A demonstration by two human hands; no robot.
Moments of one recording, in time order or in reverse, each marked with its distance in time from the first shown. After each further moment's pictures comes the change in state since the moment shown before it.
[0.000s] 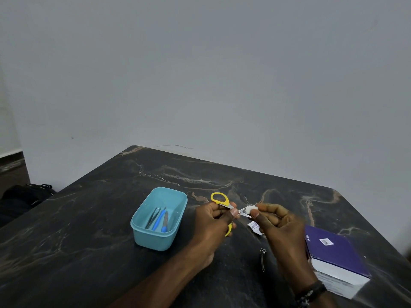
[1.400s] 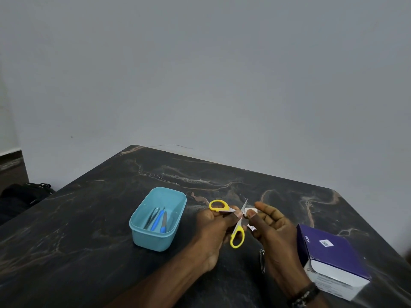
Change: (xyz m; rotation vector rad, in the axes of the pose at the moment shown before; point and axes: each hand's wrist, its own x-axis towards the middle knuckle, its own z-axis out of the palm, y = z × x) left_hand 0.004 -0.012 0.003 -0.228 -0.064 -0.127; right_hand 0.001 0.015 0.007 0.200 0.006 0.133
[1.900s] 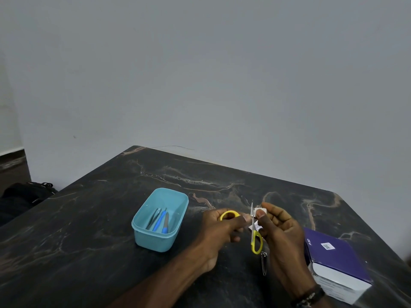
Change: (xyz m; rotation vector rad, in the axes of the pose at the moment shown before) left_hand -0.001 0.004 -0.004 0.186 -0.096 0.023; right_hand 0.001 -0.005 -0.007 0.021 0.010 -0.050
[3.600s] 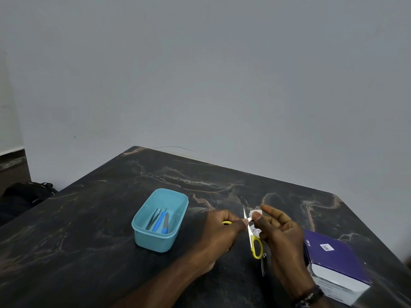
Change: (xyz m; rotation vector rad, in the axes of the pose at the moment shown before) left_hand 0.001 -0.003 0.002 0.252 0.036 0.051; right_hand 0.002 -0.001 -0.001 -0.021 -0.014 0.070
